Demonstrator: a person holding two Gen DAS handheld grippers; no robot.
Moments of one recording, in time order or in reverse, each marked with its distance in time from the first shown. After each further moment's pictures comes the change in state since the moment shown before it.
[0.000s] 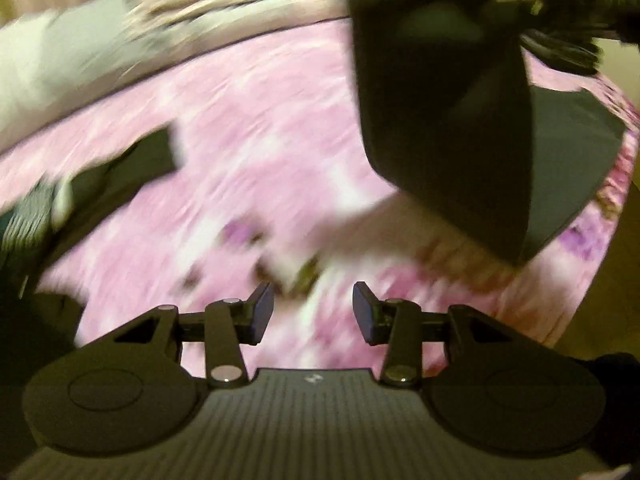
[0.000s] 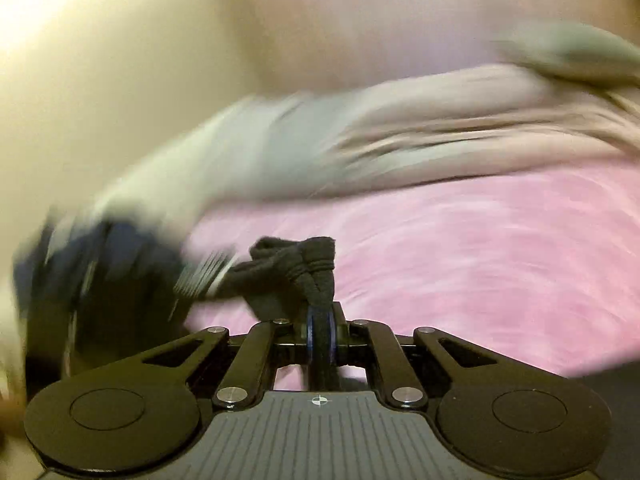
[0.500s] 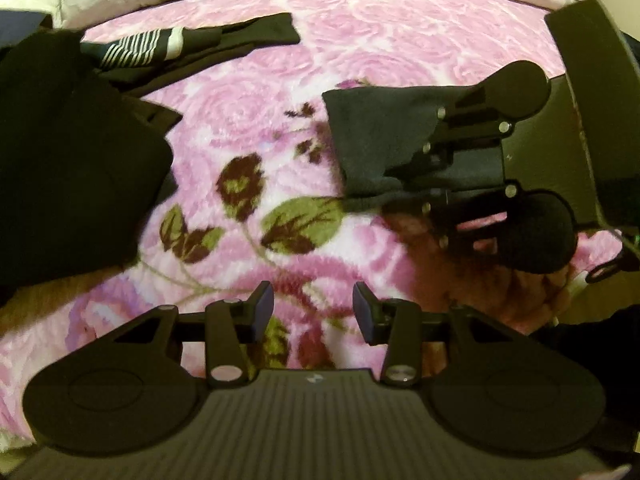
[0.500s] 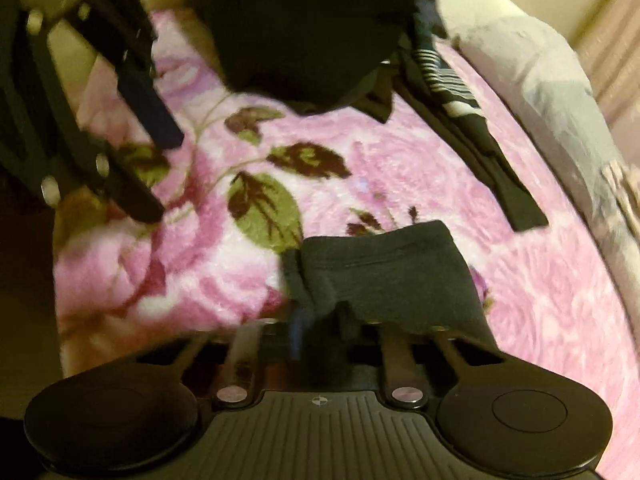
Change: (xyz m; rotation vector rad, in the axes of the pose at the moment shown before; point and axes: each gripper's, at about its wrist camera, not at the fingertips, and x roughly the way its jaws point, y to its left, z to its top) left arm -0.033 0.024 -0.137 -0.276 0.105 0.140; right arm 0.186 0.189 -0.219 -1.137 0.463 0.166
